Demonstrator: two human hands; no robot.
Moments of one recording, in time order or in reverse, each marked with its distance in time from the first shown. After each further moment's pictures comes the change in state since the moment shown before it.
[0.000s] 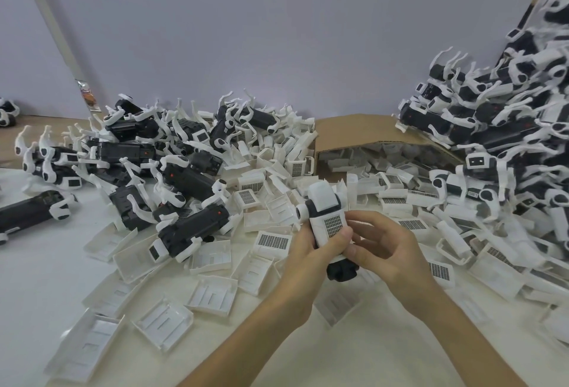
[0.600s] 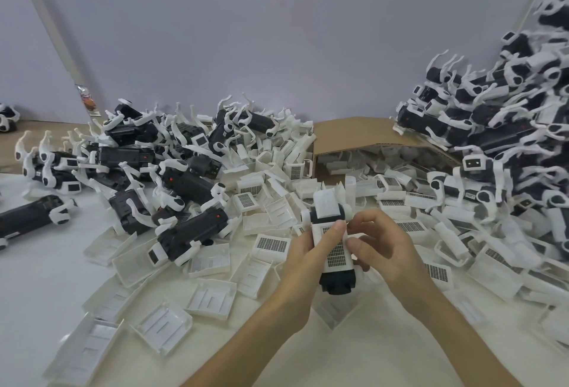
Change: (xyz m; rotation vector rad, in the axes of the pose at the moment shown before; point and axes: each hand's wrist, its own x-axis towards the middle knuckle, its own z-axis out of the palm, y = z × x) left_hand -0.003 0.004 0.002 -0.135 -0.027 -0.065; right_hand 0.003 -0.001 0.001 0.021 0.006 0.007
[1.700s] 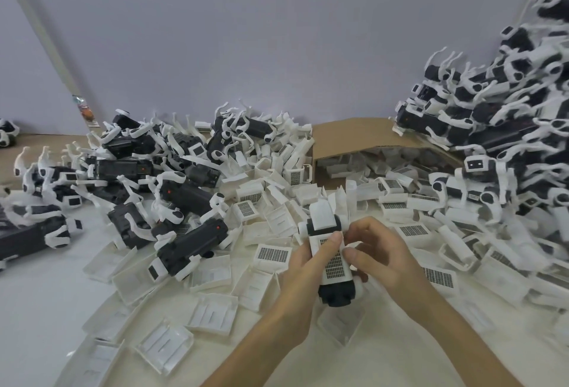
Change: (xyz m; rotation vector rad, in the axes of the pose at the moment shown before) left_hand 0.003 -0.002 -0.002 -0.008 0.069 -0.074; right_hand 0.009 0.008 -0.003 0.000 -0.072 0.024
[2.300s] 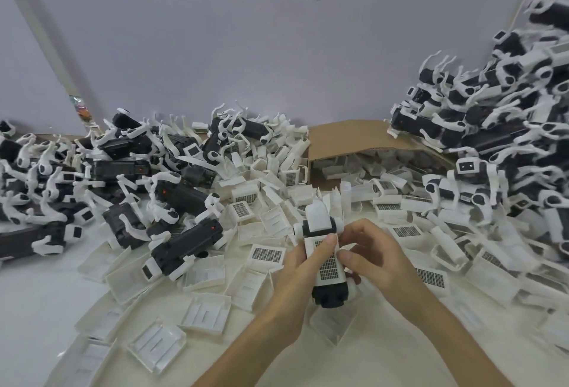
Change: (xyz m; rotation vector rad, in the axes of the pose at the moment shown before) left_hand 0.000 -0.002 0.001 0.028 -0.021 0.039; right_hand -0.003 0.000 -0.004 -0.009 -0.009 0.016
